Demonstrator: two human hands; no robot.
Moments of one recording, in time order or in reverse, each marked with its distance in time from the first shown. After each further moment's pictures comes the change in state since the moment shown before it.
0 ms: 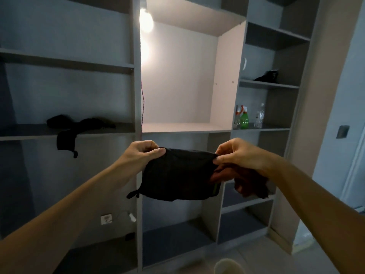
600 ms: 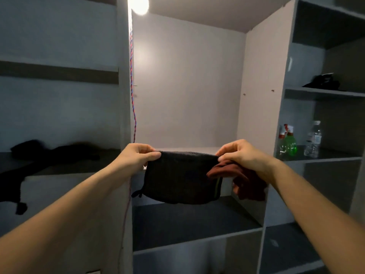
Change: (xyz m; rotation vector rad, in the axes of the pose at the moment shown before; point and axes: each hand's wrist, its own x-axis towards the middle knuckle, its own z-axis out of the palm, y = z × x) left_hand 0.338 -0.137 -0.066 0.166 0.192 -0.130; right_hand 0.377 0.120 -0.104 0.088 0.121 -0.096
